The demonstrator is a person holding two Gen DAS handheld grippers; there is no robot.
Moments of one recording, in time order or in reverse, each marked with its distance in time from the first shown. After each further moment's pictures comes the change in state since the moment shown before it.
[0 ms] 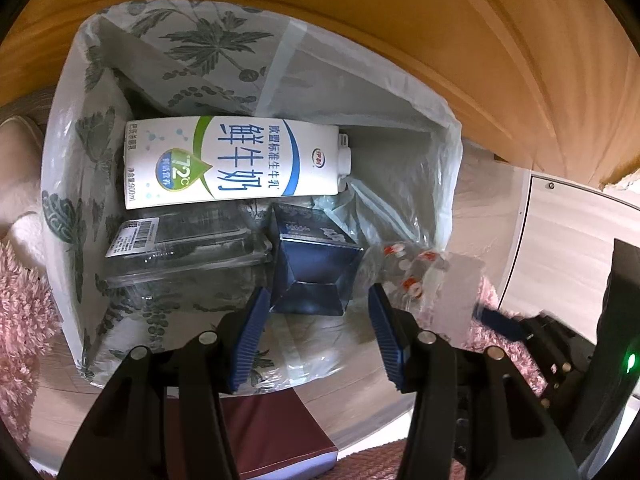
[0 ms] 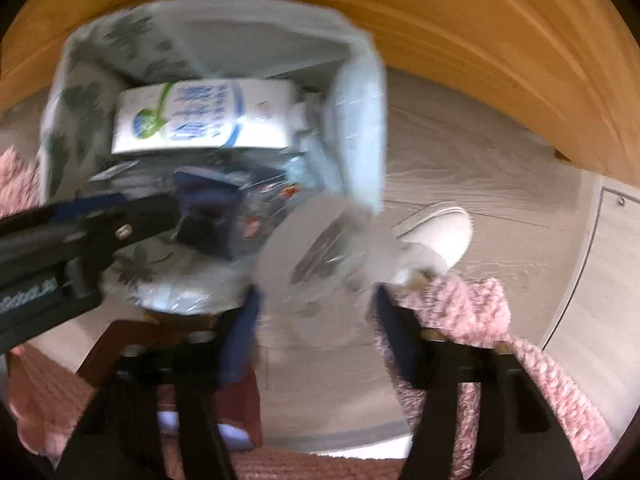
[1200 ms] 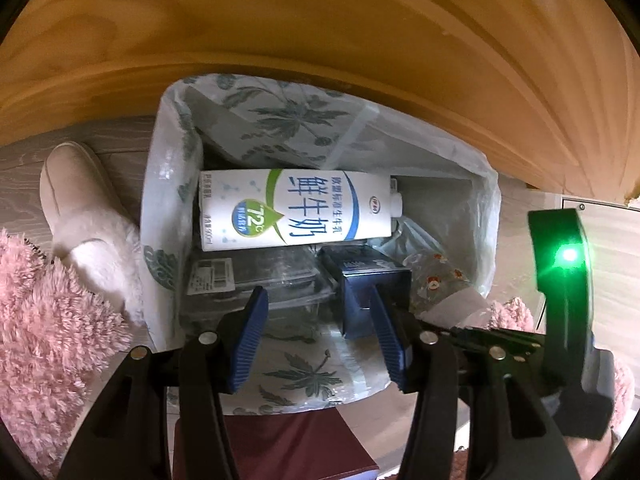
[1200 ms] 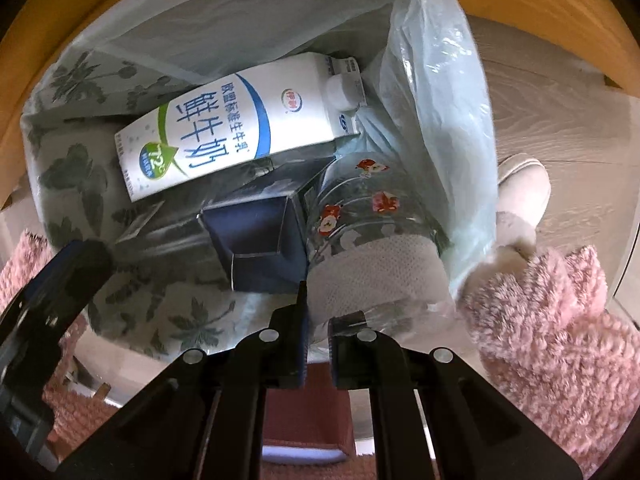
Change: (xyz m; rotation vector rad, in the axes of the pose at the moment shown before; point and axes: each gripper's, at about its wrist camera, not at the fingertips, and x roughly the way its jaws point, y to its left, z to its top) left arm -0.035 0.022 0.005 -0.002 -0.138 0.154; right arm 0.073 -0.004 0.060 0.229 0.123 0.228
